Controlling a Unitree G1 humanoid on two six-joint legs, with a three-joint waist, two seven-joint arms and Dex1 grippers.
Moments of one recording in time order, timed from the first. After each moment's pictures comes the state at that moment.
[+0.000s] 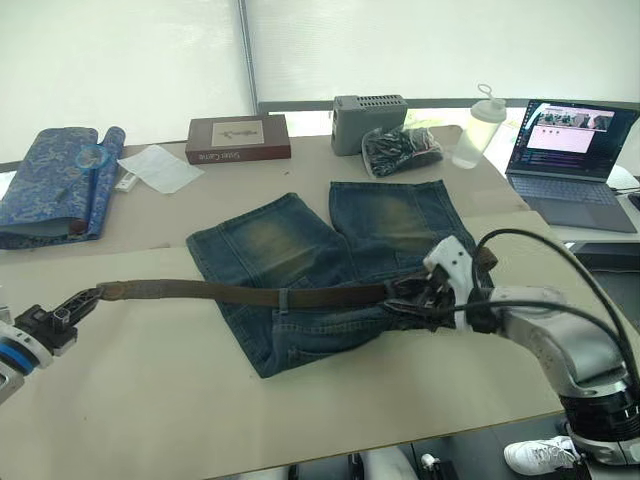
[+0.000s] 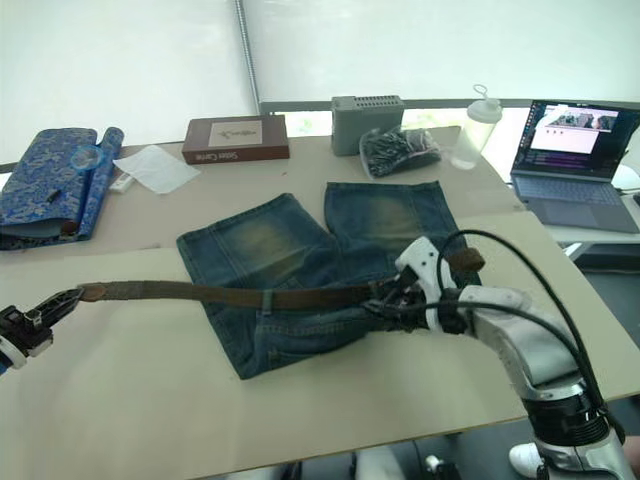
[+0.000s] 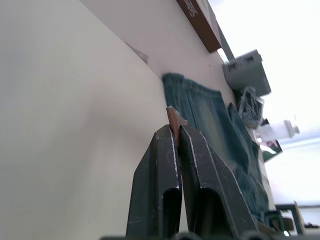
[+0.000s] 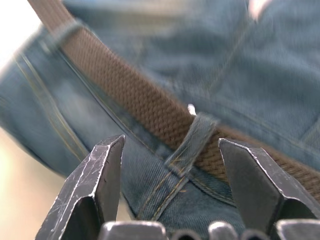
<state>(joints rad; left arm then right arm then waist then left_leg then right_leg) -0.15 0.81 0.89 0.39 -1.13 1.13 -0.46 -0.38 -0.69 -0.03 -0.42 0.58 0.97 0.78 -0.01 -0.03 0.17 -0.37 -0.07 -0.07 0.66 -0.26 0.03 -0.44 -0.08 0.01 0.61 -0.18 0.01</state>
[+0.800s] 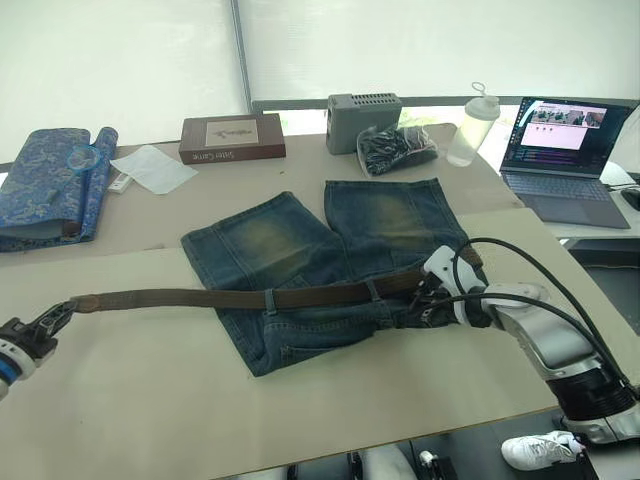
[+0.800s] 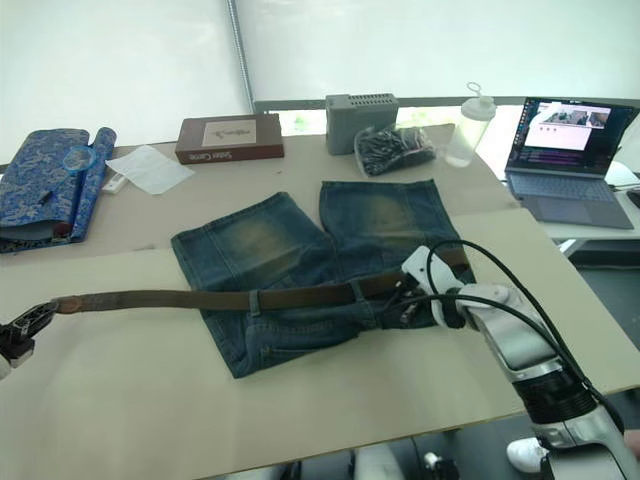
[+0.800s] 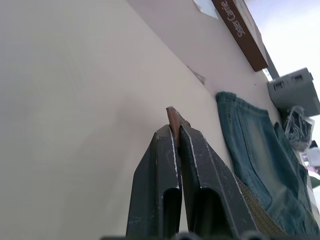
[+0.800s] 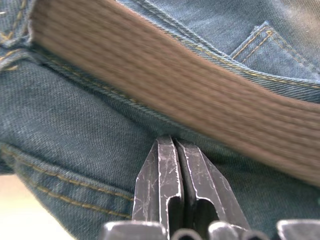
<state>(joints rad) -0.10 0.87 0.93 0.52 -0.99 1.01 -0.50 -0.44 -0.74 0.20 -0.13 0.20 0.79 0.71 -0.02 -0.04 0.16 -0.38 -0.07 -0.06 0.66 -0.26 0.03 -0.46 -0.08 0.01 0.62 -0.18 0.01</state>
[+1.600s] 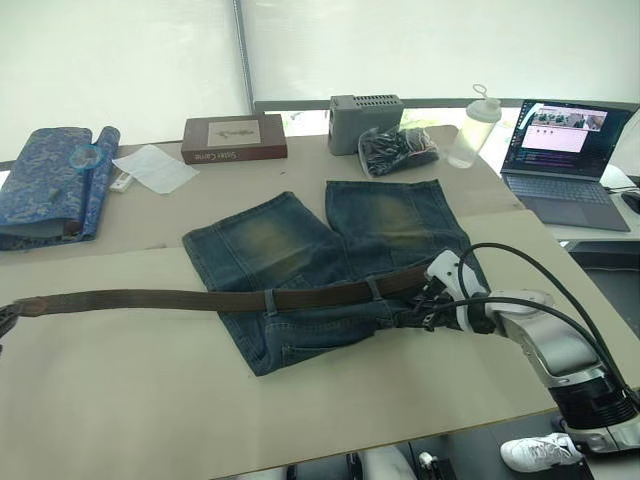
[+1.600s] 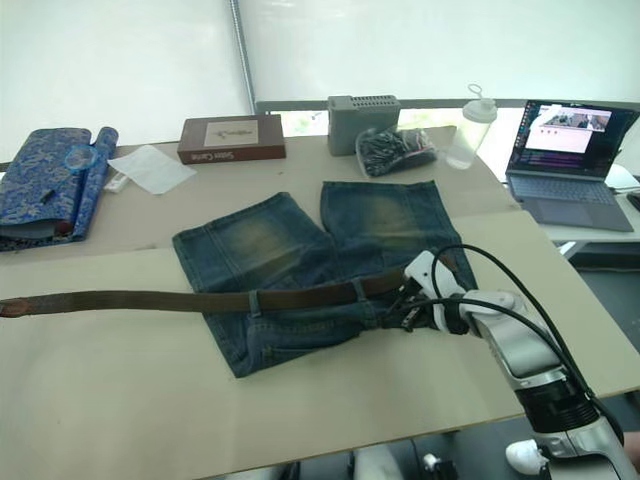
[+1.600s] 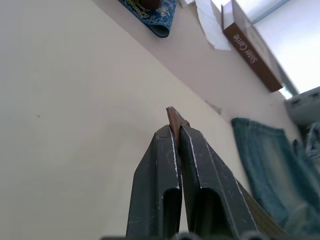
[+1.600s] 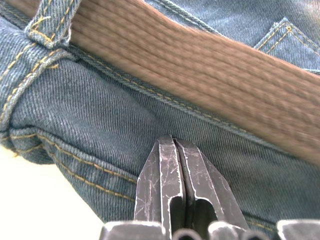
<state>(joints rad) -0.05 1.00 0.89 0.53 -0.86 0.98 -0.65 -0.37 -0.73 0.13 -0.18 0.26 0.79 0.77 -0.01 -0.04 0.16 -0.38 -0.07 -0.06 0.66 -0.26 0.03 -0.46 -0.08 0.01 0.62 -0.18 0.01</state>
